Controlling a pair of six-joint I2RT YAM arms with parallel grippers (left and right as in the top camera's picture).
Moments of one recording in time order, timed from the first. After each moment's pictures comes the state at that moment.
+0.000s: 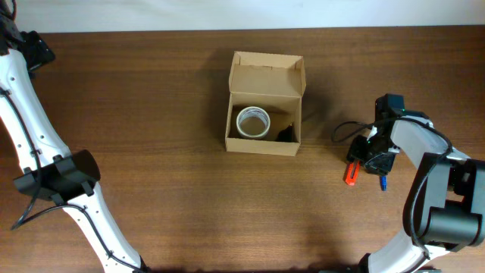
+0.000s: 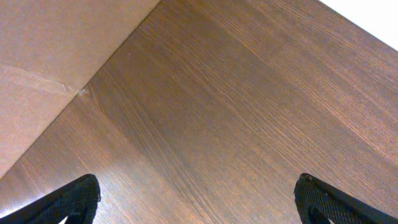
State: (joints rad) left arm 0.40 2.43 2.96 -1.58 -0.32 -0.23; right arm -0.19 1.86 1.11 -0.86 -0.05 0.29
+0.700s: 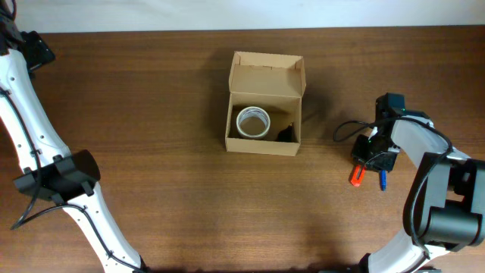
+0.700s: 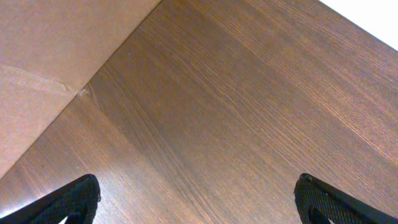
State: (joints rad) left arm 0.40 2.43 2.96 -1.58 -0.32 -0.23; right arm -0.19 1.87 1.11 -0.85 -0.02 0.29
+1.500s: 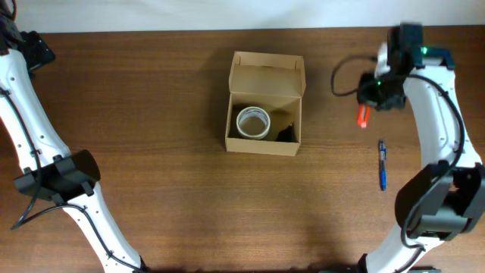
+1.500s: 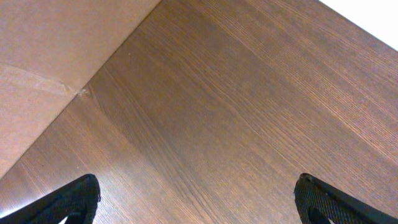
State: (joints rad) left arm 0.40 2.43 2.96 -1.58 -0.32 -0.23; right arm -0.07 1.92 1.86 -1.24 -0.07 0.10
